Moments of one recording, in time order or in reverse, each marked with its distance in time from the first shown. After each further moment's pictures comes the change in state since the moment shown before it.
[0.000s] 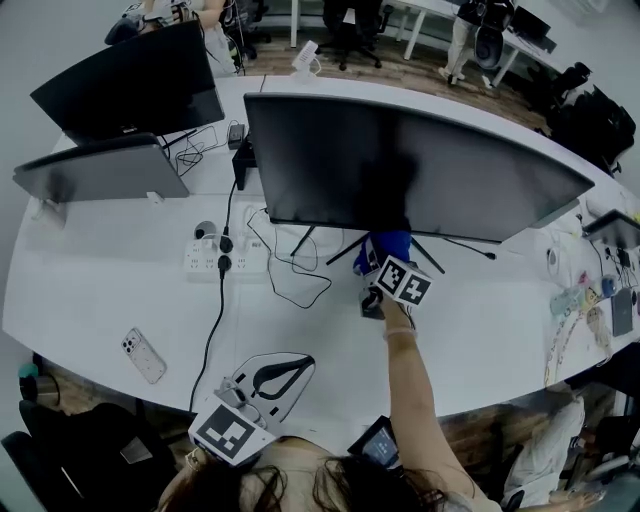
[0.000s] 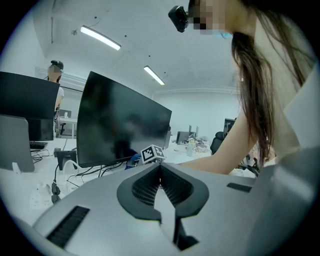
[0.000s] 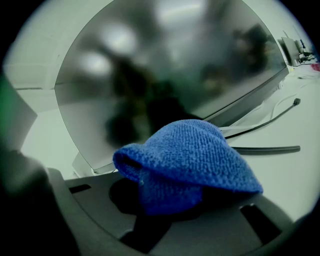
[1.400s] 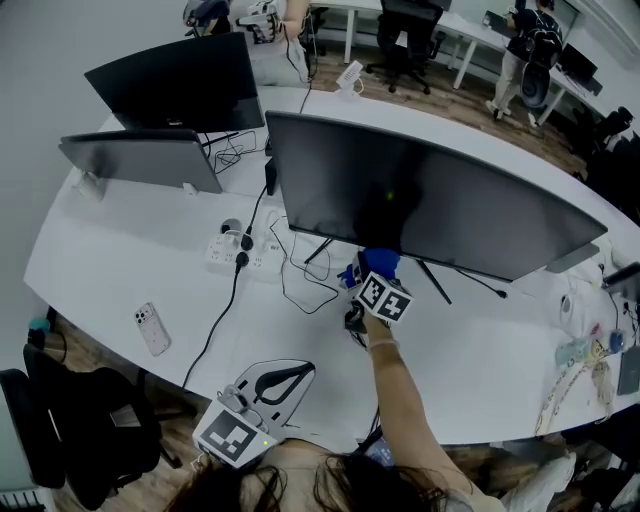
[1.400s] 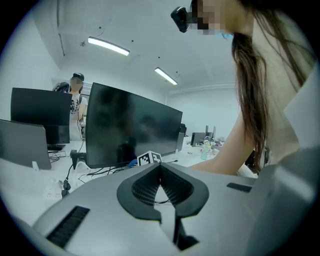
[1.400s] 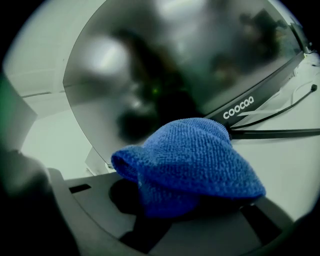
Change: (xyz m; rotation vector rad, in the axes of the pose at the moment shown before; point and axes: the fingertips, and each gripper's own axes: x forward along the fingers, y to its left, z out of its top) left arm 0.014 -0.026 0.018 -0.046 -0.013 0.216; right arm 0.022 0.047 -0.026 -0.001 0.065 0.125
